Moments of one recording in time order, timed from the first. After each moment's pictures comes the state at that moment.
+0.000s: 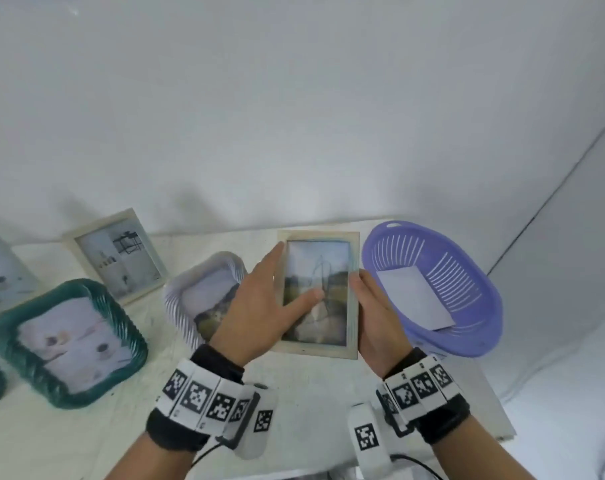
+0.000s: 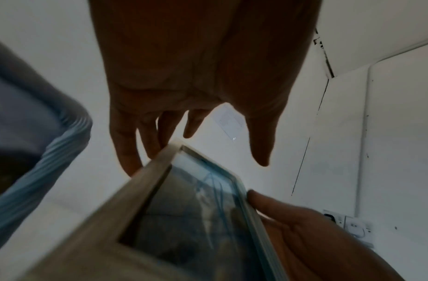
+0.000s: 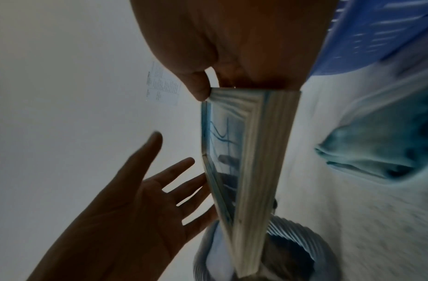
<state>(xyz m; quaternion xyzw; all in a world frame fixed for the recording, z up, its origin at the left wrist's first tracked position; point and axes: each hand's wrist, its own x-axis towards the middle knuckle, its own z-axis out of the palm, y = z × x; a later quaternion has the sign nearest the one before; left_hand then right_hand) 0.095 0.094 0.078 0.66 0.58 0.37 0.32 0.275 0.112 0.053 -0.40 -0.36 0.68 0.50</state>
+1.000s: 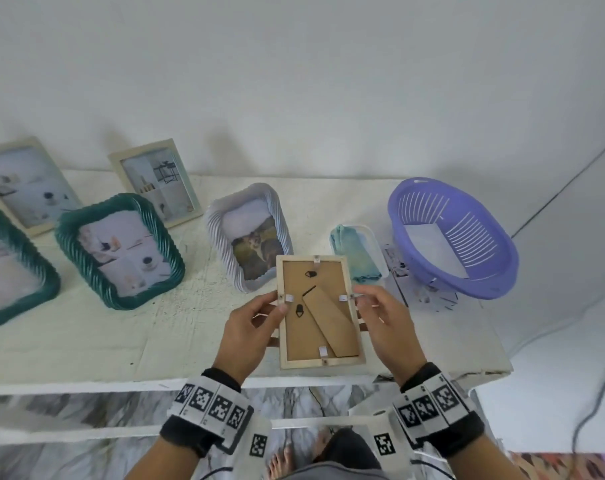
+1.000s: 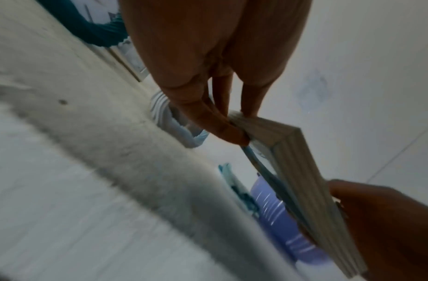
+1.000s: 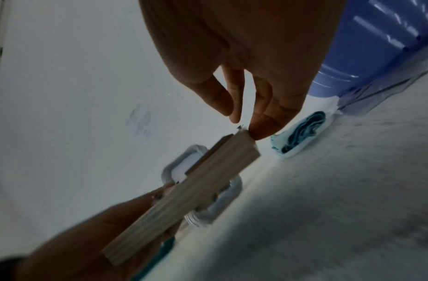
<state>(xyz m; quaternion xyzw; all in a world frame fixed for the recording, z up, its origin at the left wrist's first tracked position) 0.064 -0.021 -0.031 0.41 0.61 0.50 0.46 0.283 0.022 -0.019 -0.55 -0.61 0.42 0.39</state>
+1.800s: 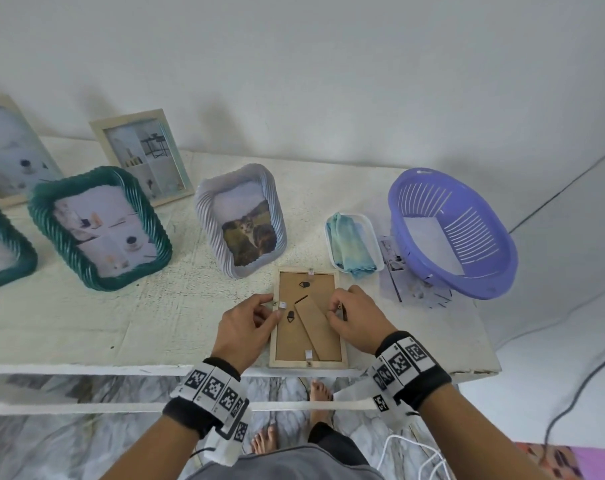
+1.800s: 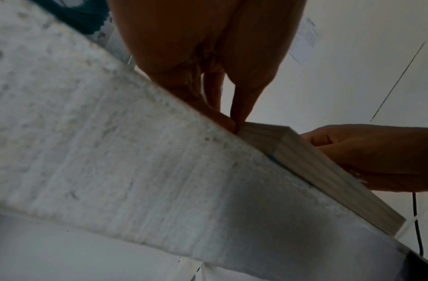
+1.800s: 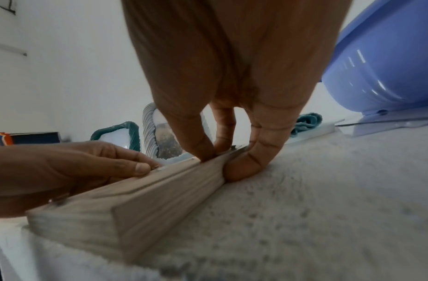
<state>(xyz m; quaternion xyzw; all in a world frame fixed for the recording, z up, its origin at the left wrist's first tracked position) 0.066 -0.011 -0.082 0.52 0.71 0.36 0.31 0.276 0.059 -0.043 -0.54 -0.78 0.32 0.03</state>
